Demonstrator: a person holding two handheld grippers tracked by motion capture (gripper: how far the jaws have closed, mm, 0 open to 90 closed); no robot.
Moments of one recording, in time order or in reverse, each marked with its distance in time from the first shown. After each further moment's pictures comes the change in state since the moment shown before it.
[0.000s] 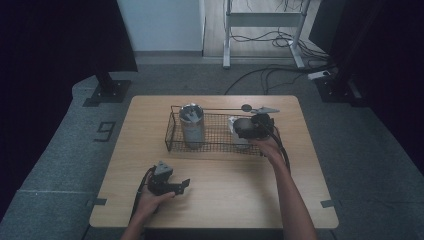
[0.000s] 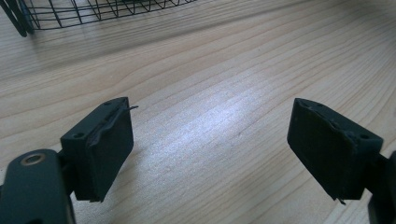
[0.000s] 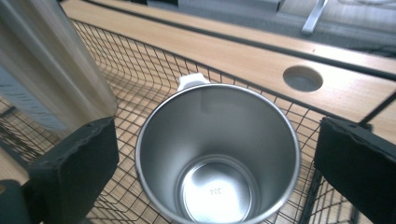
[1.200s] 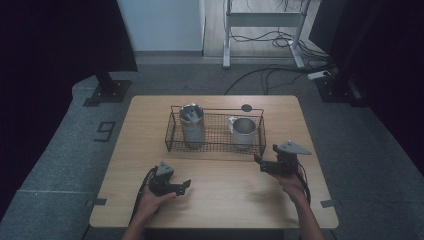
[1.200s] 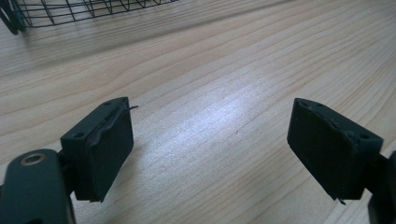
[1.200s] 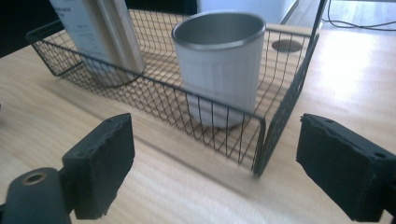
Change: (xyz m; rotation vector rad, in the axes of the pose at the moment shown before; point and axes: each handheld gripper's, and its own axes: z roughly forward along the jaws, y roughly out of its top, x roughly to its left) left arm -0.004 -0.001 0.003 0.018 0.004 0.019; right arm 0.001 -0.100 -0.093 -0.141 0.033 0.019
